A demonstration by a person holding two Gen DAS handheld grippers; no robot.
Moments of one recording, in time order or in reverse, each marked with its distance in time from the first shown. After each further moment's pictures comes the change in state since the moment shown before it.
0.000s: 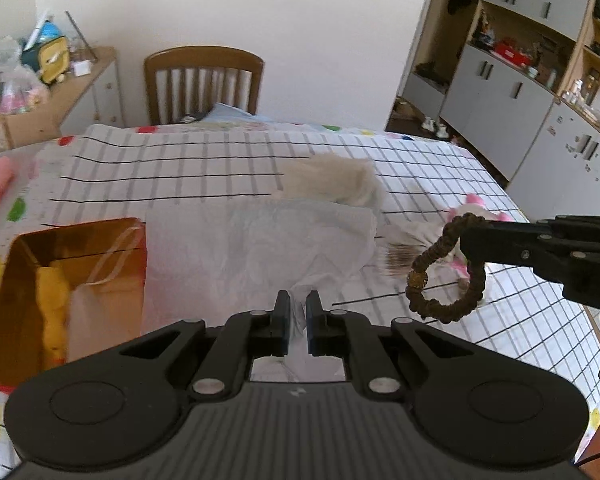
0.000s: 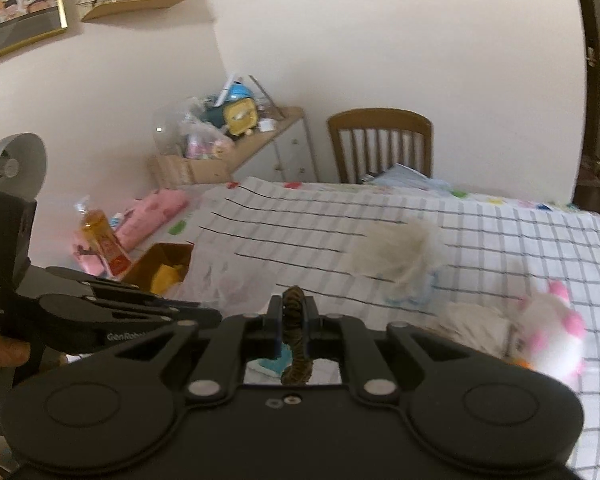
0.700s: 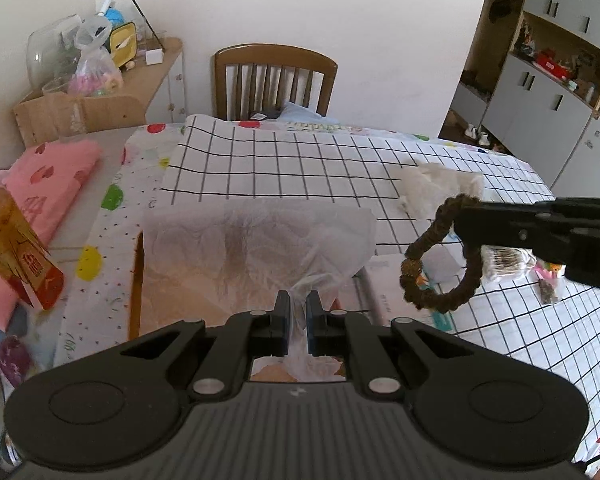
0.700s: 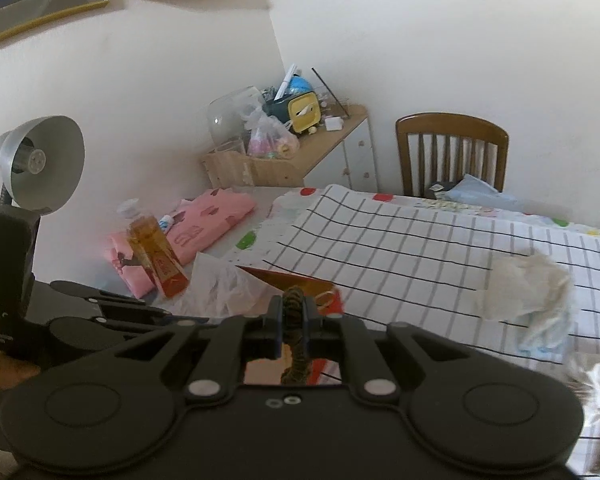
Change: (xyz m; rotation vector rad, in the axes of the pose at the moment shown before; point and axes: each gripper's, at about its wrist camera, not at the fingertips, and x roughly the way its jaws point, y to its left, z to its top) left arm -0.029 0.141 0.000 -0.042 0.004 0.083; right arm 0.092 0.117 0.038 -0.041 0.017 0.092
